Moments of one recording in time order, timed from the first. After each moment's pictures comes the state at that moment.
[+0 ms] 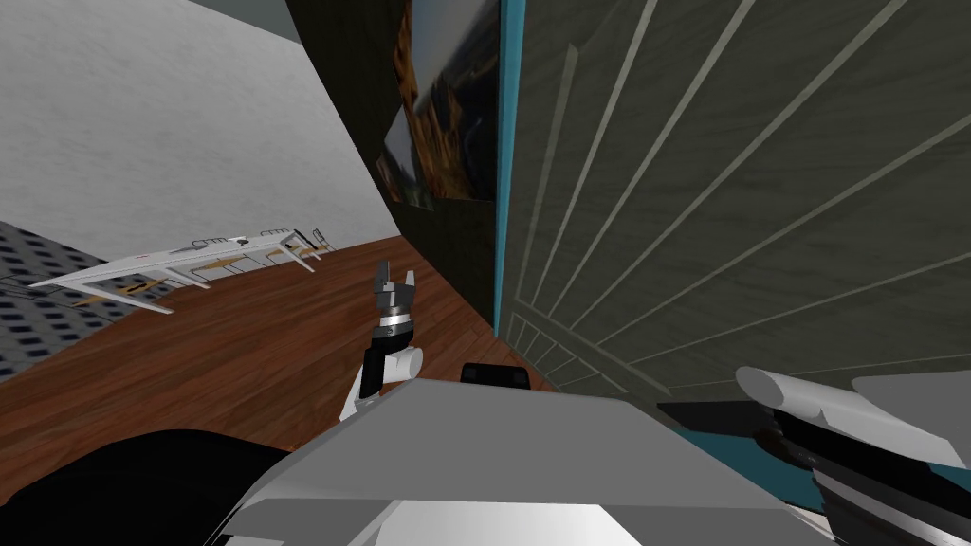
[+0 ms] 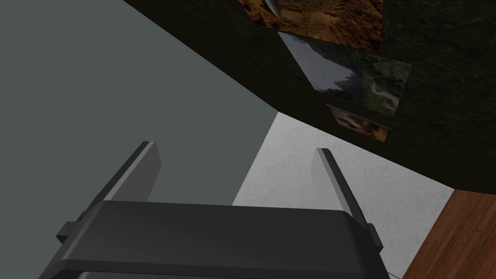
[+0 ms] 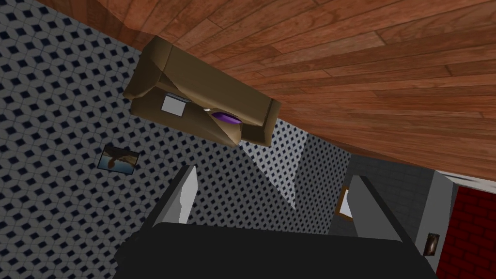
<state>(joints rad) 1.82 -2.37 -0.28 -1.44 -2.41 1.17 -0.91</state>
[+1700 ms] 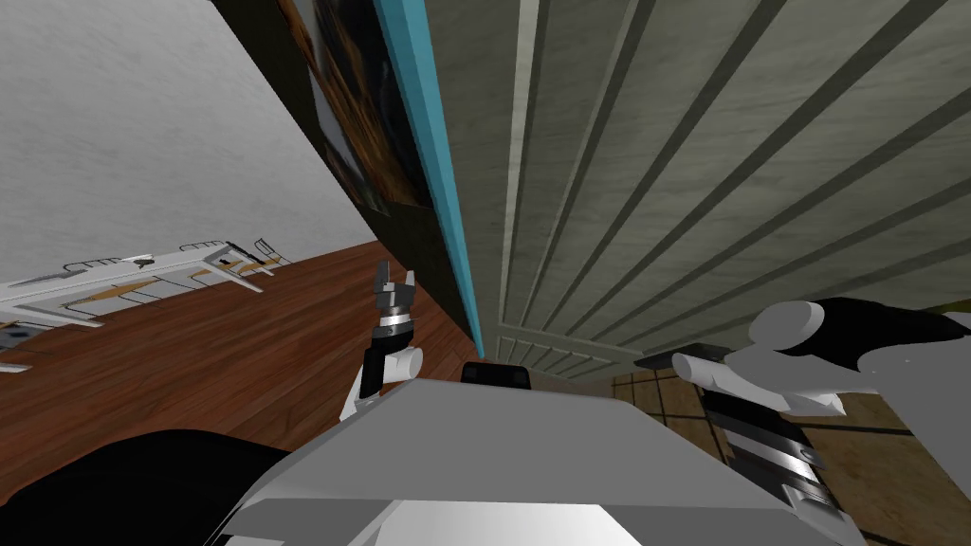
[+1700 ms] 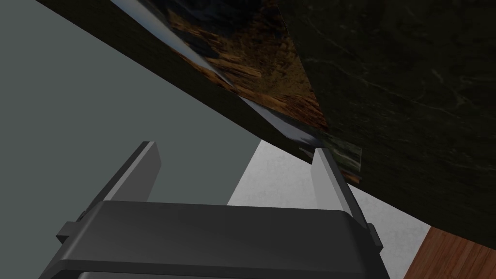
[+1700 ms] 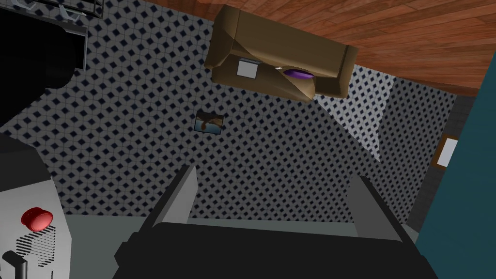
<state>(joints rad) 2.02 -2.68 -0.31 -1.25 -2.72 1.39 -1.02</state>
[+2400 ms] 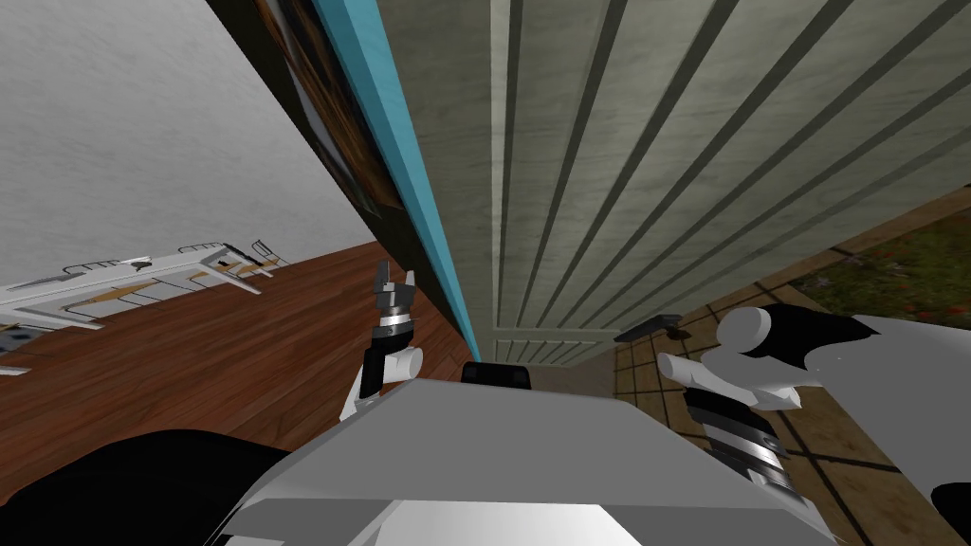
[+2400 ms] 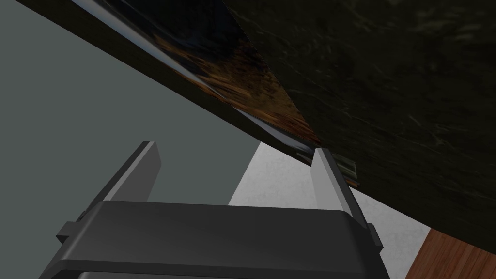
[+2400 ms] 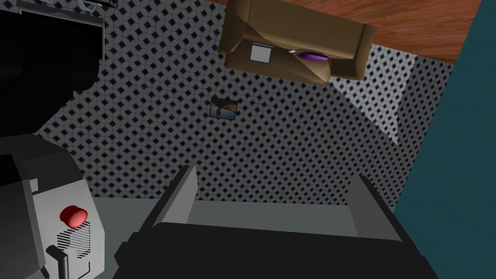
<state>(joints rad) 2.08 -2.77 -0.32 -1.19 -2.81 1.45 -1.06</state>
